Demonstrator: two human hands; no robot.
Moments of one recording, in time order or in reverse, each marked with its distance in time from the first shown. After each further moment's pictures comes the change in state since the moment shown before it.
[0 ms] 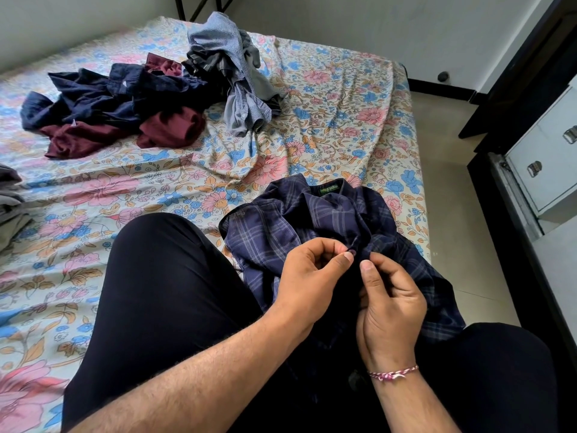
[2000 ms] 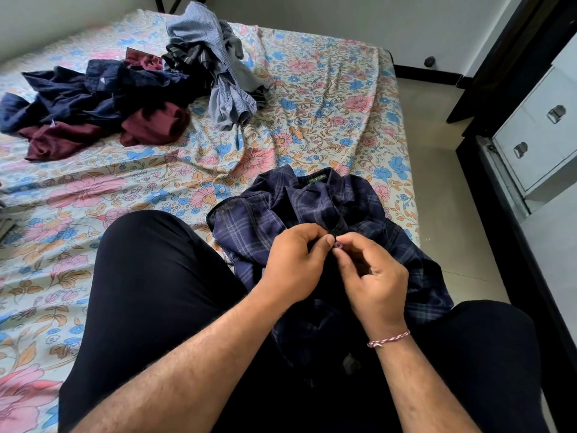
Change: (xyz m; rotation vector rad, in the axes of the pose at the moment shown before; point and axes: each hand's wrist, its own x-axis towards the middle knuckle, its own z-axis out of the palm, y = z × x) left_hand 0.023 -0.002 -0.015 0.669 -0.054 0.243; right_hand 0.022 -0.004 -0.012 -0.613 -0.303 -0.561
